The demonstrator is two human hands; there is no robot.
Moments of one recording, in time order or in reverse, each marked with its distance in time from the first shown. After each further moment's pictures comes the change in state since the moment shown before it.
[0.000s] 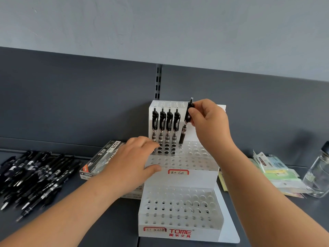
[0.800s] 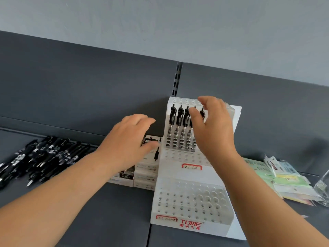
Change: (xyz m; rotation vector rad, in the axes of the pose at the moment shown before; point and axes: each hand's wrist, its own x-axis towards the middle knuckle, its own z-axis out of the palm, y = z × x) left_hand -0.014 -0.022 -0.039 0.070 0.149 -0.078; right_hand -0.031 -0.029 0.020 -0.286 0.009 -0.161
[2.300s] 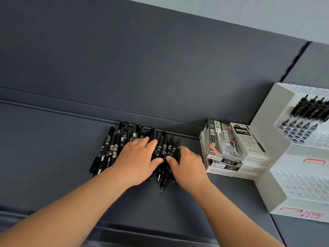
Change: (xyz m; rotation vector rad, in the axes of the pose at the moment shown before) left_hand -0.104 -0.276 0.004 0.031 -0.487 -0.154; right_hand -0.116 -0.165 0.284 -0.321 -0.644 0.407
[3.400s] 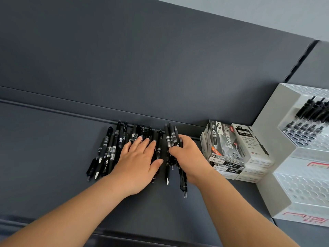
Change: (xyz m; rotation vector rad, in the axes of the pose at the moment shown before) left_hand 0.000 -0.004 0.014 -0.040 -0.030 -0.006; right_hand 0.026 -0.013 -0.014 0.937 -0.213 0.088
